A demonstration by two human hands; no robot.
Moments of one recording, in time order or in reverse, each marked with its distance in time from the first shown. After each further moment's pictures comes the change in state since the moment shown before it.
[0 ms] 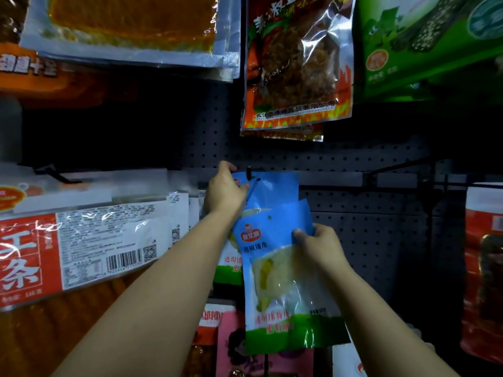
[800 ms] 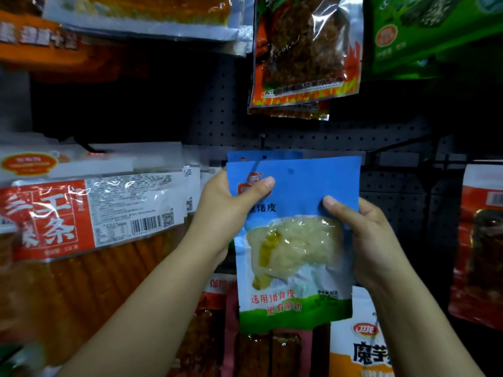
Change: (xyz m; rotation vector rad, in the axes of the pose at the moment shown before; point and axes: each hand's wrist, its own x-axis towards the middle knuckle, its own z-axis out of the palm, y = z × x) left_hand -0.105 0.016 -0.073 -0.723 -0.242 0.041; right_hand -0.090 -0.036 -0.043 0.693 -0.205 -0.204
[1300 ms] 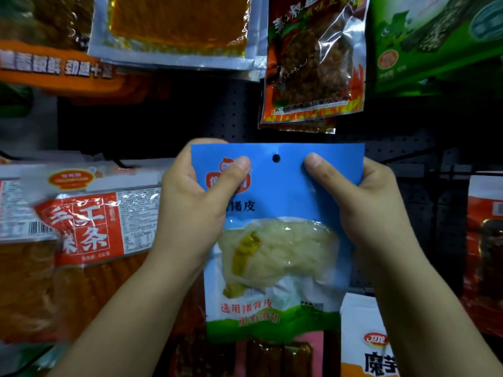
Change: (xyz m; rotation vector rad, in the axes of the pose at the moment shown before) left_hand -0.024 0.064 -0.026 0.025 0.141 0.352; right_hand -0.012 -0.061 0.063 -0.181 -0.015 -0.296
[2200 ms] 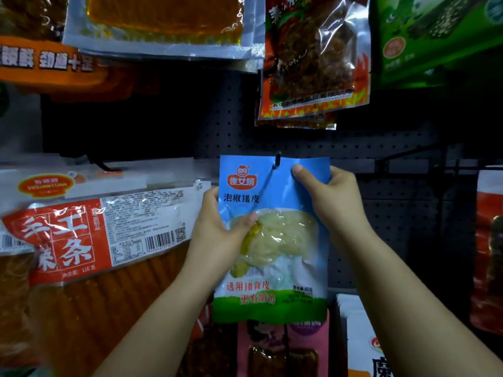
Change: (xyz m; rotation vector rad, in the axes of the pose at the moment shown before) left_hand -0.012 -0.083 0.001 0.331 -0.094 -0.331; right_hand 0.052 0.078 -0.003 -0.229 0.180 0.150
